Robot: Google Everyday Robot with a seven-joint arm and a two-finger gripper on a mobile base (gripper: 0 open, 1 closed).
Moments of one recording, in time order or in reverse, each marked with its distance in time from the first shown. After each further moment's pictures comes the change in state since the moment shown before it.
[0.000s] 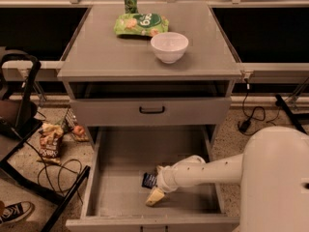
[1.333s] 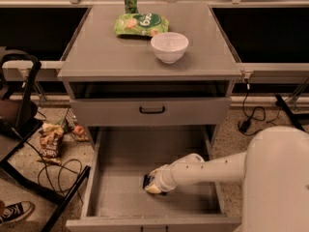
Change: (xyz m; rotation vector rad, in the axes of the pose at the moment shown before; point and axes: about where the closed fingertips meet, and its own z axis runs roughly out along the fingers) arm -0.008 0.000 -0.006 -0.007 0.000 0.000
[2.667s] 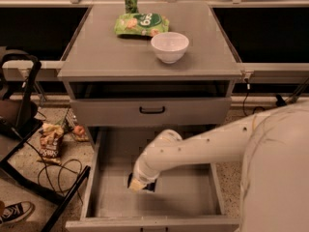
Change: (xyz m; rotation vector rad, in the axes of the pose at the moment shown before) arm -0.100 0.045 -0.075 -0.050 0.148 -0.068
